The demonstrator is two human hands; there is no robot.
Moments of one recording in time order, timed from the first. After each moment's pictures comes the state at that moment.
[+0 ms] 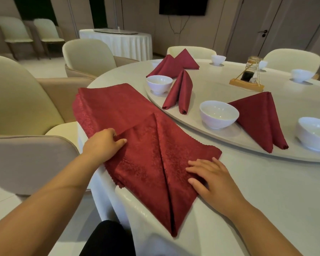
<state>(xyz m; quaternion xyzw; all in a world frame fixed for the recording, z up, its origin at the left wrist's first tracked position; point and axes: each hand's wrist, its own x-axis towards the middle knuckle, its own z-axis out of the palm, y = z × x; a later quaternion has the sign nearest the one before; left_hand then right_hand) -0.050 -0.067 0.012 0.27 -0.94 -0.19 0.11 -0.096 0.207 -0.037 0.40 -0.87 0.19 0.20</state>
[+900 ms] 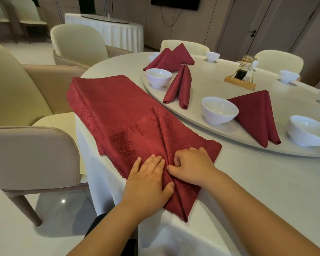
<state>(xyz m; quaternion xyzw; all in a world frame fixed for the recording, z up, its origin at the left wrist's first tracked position) -0.001 0.023 -0.049 0.03 -0.97 -0.11 0.20 -0.087 0.134 0.005 0.35 -0.94 0.05 -0.03</state>
